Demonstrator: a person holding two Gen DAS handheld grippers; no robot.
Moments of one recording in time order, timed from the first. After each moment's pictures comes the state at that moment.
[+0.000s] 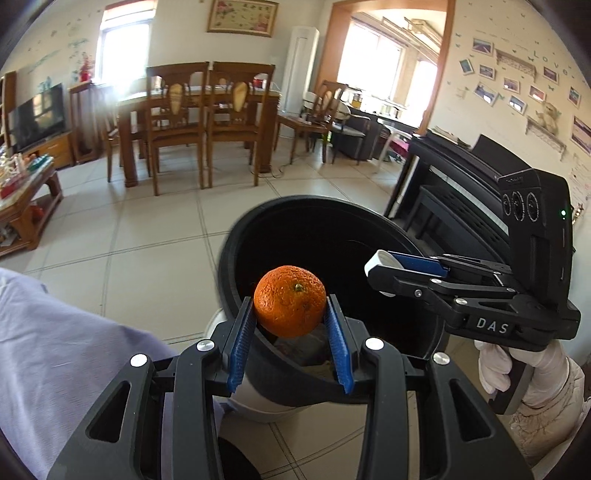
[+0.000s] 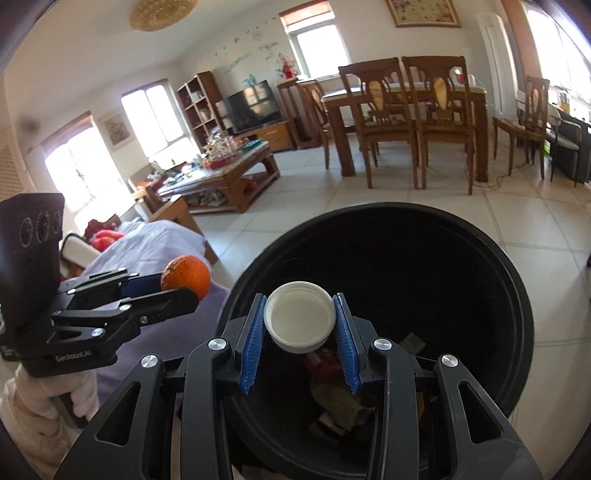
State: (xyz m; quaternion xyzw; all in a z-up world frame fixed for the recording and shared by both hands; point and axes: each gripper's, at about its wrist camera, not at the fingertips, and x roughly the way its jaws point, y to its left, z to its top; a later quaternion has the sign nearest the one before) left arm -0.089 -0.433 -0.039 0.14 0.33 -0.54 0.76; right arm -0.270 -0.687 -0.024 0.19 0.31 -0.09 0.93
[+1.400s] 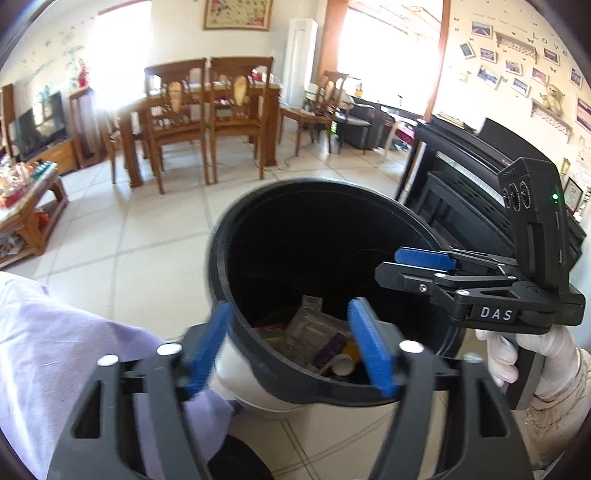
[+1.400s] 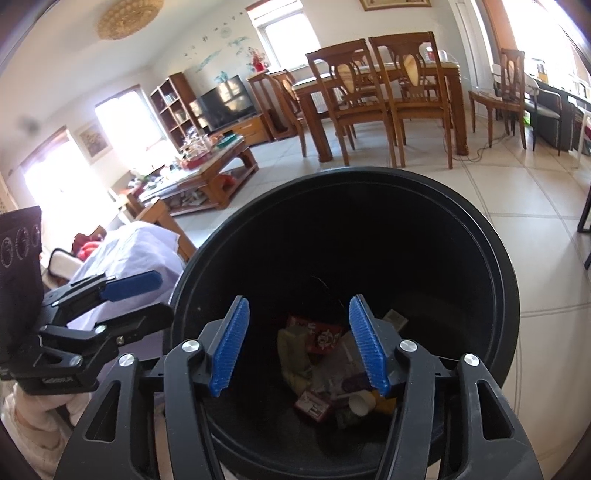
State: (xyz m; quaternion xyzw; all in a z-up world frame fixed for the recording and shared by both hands) left arm -0.092 -0.435 -0.051 0.17 0.32 -0.52 0.78; right arm -0.268 -0.701 -0.048 0.21 0.32 -0.12 0.91
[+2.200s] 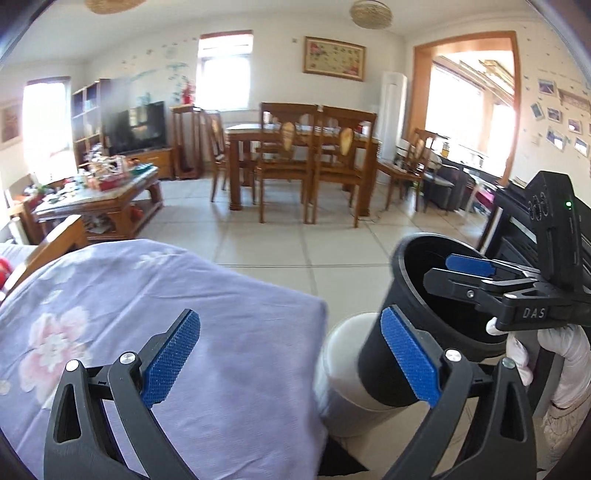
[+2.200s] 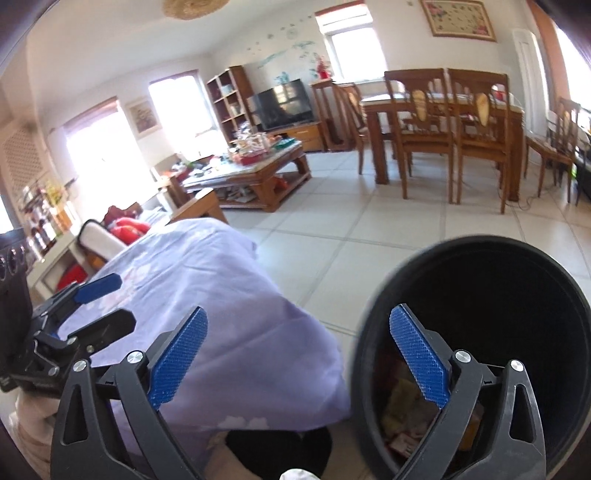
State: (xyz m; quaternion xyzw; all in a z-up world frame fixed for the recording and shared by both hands) left arm -0.030 -0.267 -0.006 0.09 0.27 -0.37 0.88; right arm -0.141 -0.559 0.004 0.14 0.30 -0.02 0.94
